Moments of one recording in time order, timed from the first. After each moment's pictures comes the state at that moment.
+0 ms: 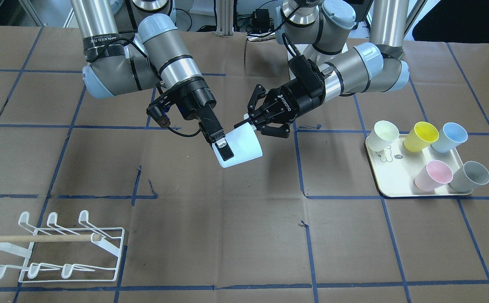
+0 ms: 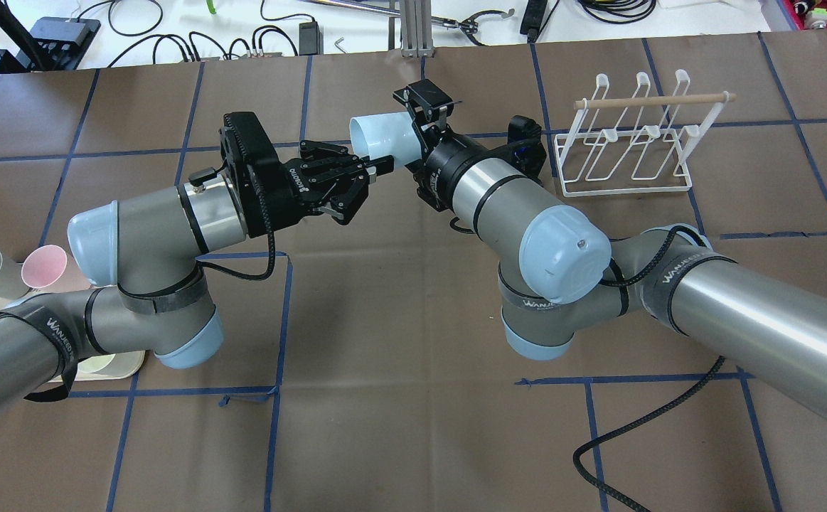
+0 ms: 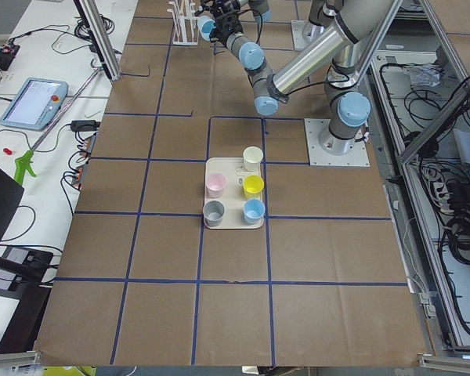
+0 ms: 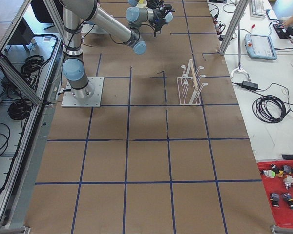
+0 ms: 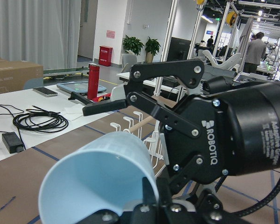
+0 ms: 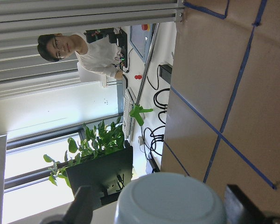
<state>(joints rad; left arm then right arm) -1.49 -1.80 -2.24 0.33 0.43 0.35 1.88 -1.26 2.08 -3.59 -1.34 1.67</state>
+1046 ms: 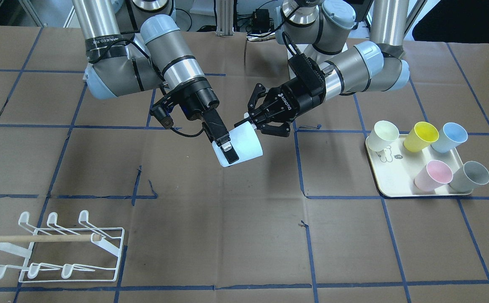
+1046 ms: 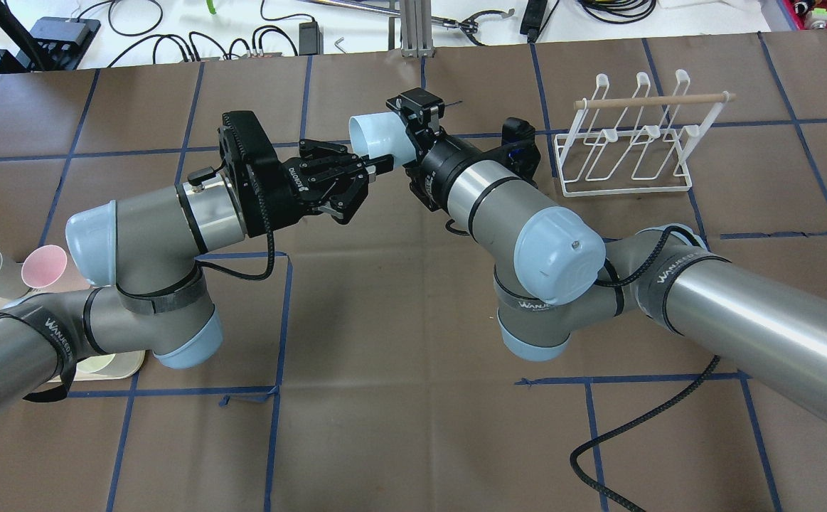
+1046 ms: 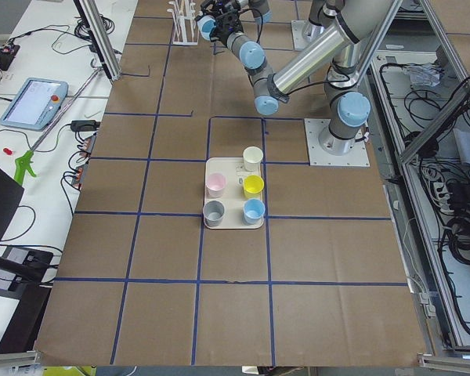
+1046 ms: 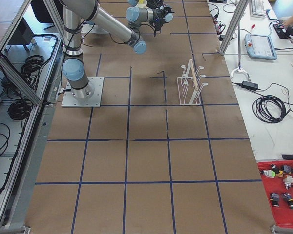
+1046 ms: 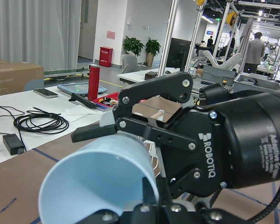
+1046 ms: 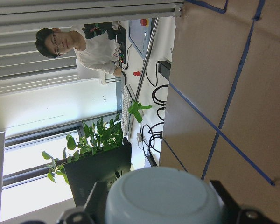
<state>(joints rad) -1.49 -1.79 -2.24 0.33 0.43 0.35 1.89 -1.25 2.07 -3.59 -1.34 1.67</state>
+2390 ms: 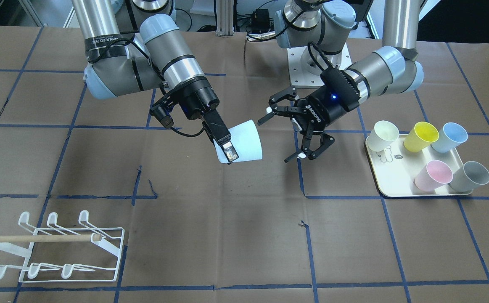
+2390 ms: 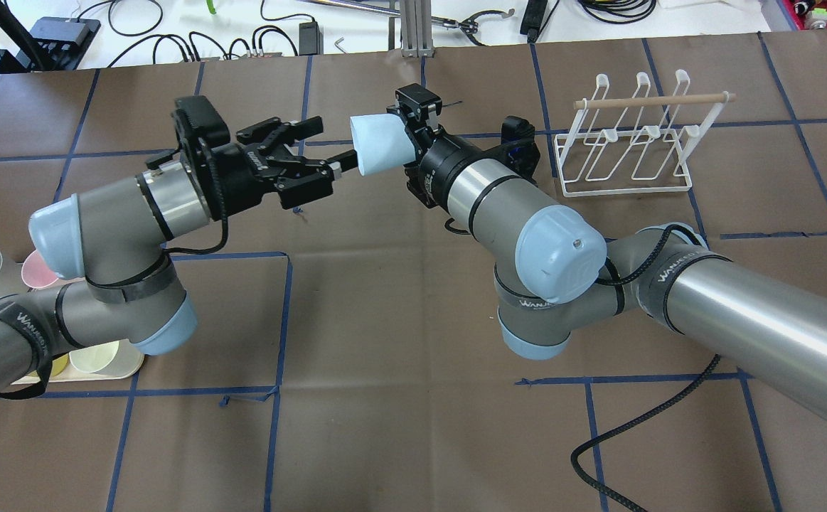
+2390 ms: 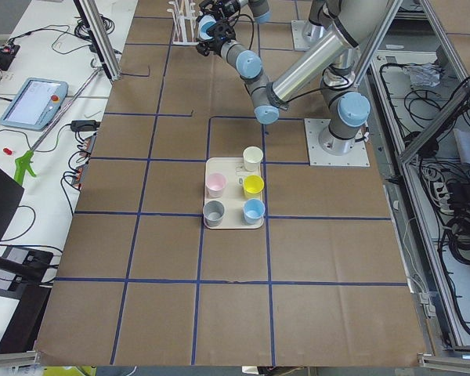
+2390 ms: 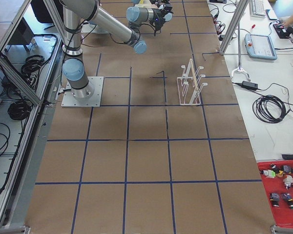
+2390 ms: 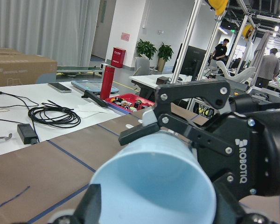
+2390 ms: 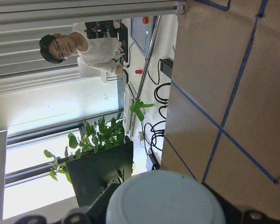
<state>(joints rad) -1.32 -1.81 -2.22 0.37 0.38 0.22 1.88 -1.25 2.07 -3.60 -1.33 1.67</state>
